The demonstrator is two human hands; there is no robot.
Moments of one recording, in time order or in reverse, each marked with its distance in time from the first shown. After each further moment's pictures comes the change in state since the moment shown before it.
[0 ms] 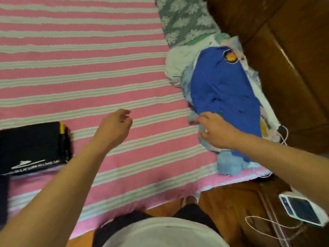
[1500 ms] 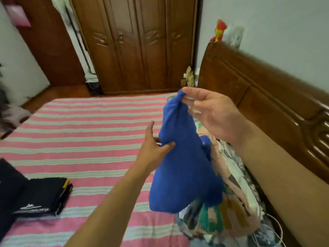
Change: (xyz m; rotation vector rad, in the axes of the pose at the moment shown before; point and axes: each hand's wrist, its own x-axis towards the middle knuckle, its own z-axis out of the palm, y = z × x) left_hand -0.063 0.379 0.128 -0.561 0.323 0.275; right_hand -0.129 0.185 -0.292 1.549 0.164 -0.697
